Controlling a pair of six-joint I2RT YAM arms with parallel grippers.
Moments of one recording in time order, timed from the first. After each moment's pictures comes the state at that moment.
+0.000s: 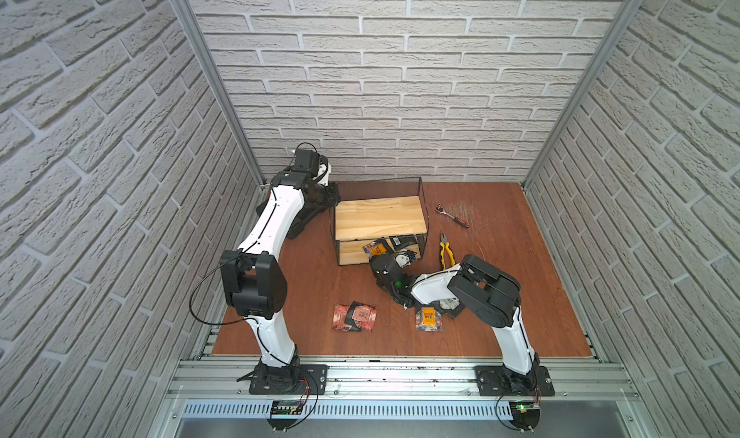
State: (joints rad) left arm -0.15 1.82 1.79 -0.91 0.24 -0.17; right arm 0.89 2.11 1.05 0.50 0.46 1.77
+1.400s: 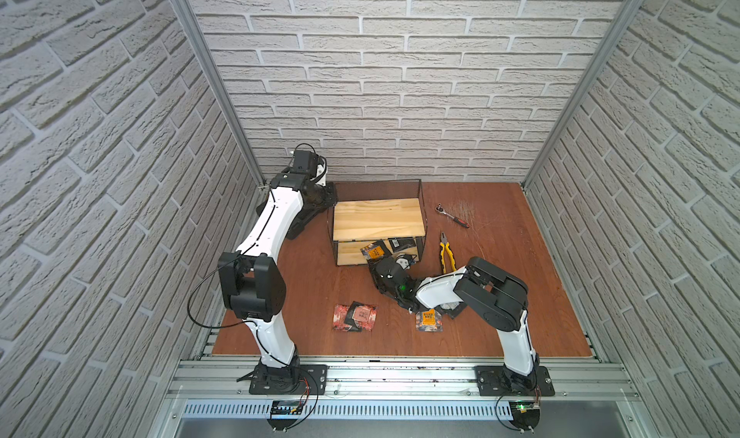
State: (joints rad) left arm -0.15 1.80 1.76 -0.88 0.21 -0.23; right arm 0.89 2.06 0.98 0.51 0.33 1.78
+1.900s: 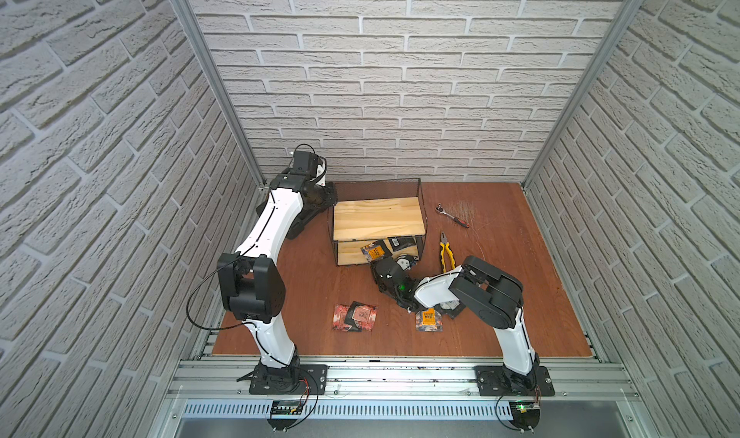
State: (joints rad) left arm -0.15 1.79 1.73 -0.86 0.20 -0.25; right arm 0.88 2.10 0.99 0.54 0.36 1.81
